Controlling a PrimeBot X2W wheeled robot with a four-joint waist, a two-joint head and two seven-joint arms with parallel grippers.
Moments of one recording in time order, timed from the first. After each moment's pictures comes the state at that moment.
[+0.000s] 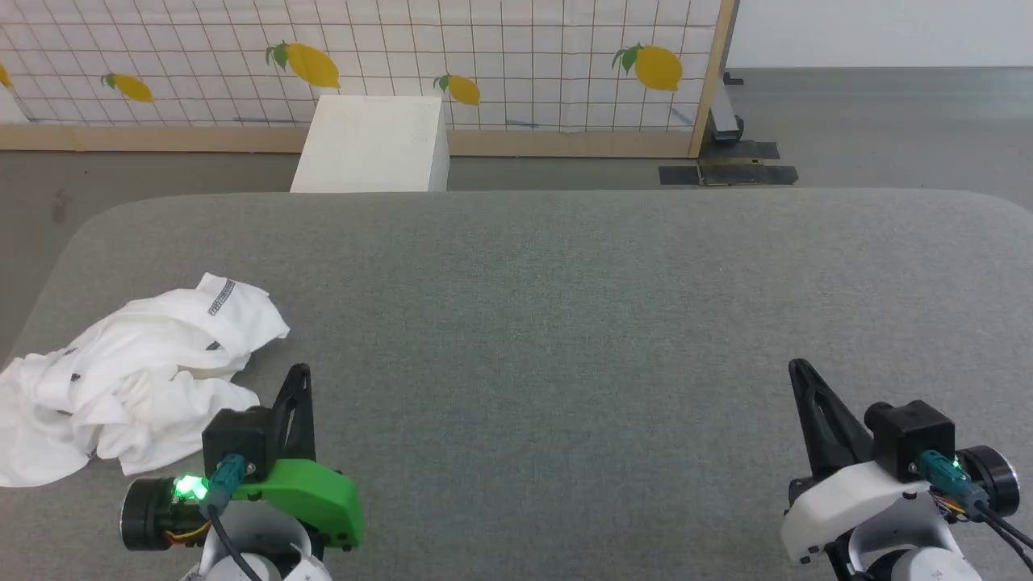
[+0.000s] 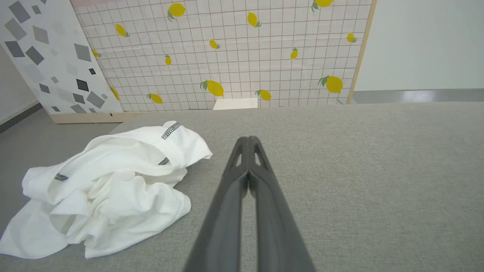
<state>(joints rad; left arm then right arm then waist) -0.01 0.05 0.00 0.00 -0.01 -0.01 0.00 0.02 -0.05 0.00 0.01 0.01 0.13 0.00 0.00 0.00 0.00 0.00</state>
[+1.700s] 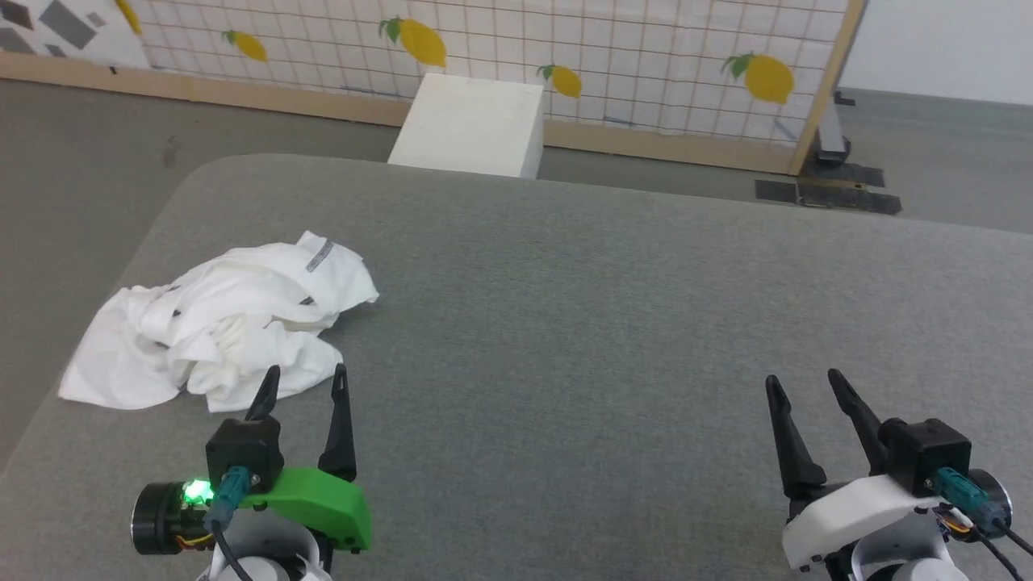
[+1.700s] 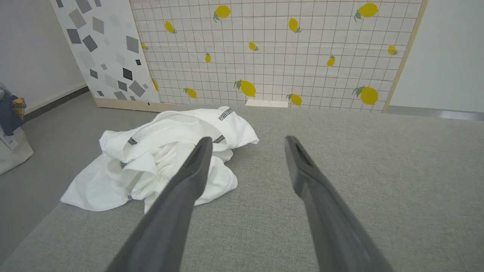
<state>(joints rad) -0.01 0.05 -0.03 0.03 -0.04 0.01 -0.08 0.02 -0.05 -0.01 0.08 0.11 0.13 -0.08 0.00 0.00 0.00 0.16</state>
